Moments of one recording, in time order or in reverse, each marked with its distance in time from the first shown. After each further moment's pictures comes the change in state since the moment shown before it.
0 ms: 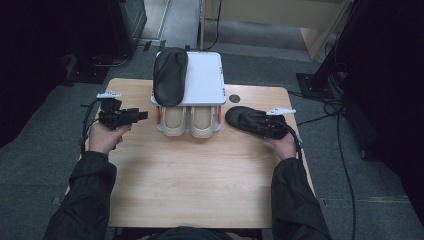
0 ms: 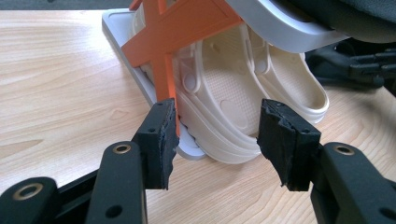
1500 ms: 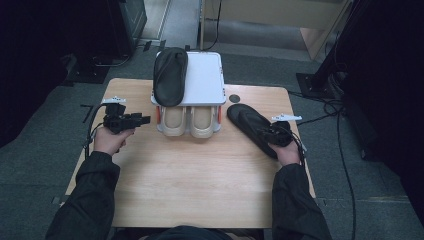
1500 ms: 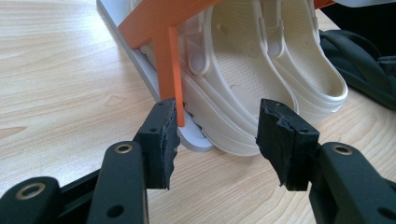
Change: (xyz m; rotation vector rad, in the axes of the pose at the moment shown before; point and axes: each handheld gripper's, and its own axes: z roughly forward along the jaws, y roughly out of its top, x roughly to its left) left arm 0.010 -0.016 0.019 0.024 -0.005 -0.002; right arm 0.012 -0.016 -0.023 0.020 -0.047 0.095
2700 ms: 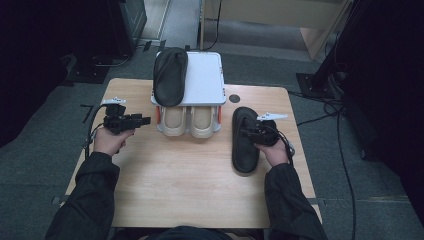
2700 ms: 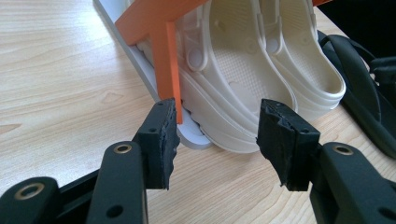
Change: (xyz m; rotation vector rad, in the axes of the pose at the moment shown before) left arm 0.001 -0.002 0.000 0.004 -0.010 -0.010; right arm 0.039 0.015 0.010 -0.019 0.114 -0.029
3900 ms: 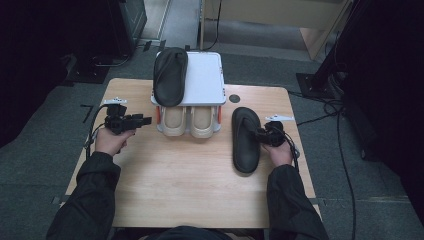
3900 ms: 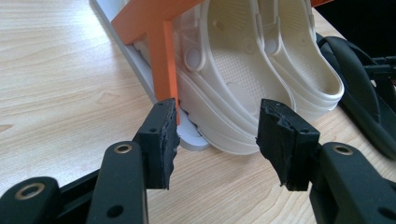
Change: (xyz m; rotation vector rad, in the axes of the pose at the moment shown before) left arm -0.001 -0.001 0.004 -0.001 -0.013 -0.003; right arm -0.030 -0.018 0.007 0.022 -0.129 0.085
